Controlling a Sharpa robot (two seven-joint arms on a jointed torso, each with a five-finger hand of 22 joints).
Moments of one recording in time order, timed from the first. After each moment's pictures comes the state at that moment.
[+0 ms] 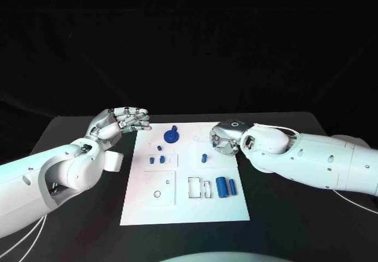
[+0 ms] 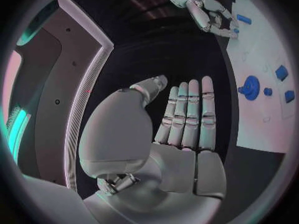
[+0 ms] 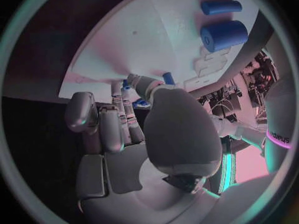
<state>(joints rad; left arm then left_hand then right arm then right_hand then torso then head) 1.09 -0.94 0.05 1.57 -0.10 -0.24 0.44 1.32 -0.22 0.54 0.05 0.19 0.94 0.18 0.32 0.21 1.15 0.13 0.20 0.07 0.98 0.09 0.54 0.20 0.18 0.98 0.19 0.41 0.23 1.19 -0.76 -0.12 1.44 -1.74 -0.24 -0.18 1.35 -0.22 0.58 0.05 0.16 0.92 0.17 0.36 0.27 1.09 0.10 0.24 0.14 1.46 0.02 1.37 1.20 0.11 1.32 0.12 1.14 1.28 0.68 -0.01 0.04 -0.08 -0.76</state>
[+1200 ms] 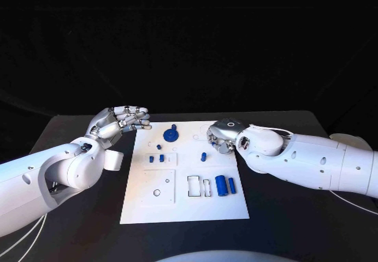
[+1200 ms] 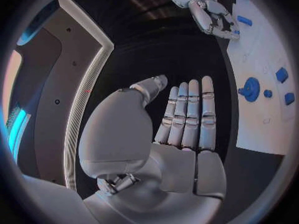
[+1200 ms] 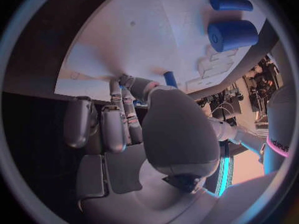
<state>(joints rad) 1.09 -0.94 0.05 1.58 -0.10 -0.24 0.44 1.32 -0.23 0.54 0.04 0.19 0.94 0.19 0.32 0.20 1.15 0.13 0.18 0.07 0.98 0.09 0.52 0.20 0.18 0.98 0.19 0.40 0.22 1.17 -0.73 -0.12 1.42 -1.80 -0.28 -0.21 1.38 -0.16 0.67 -0.05 0.06 1.02 0.14 0.36 0.29 1.17 0.09 0.25 0.15 1.46 0.00 1.37 1.18 0.08 1.39 0.09 1.25 1.31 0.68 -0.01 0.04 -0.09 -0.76</state>
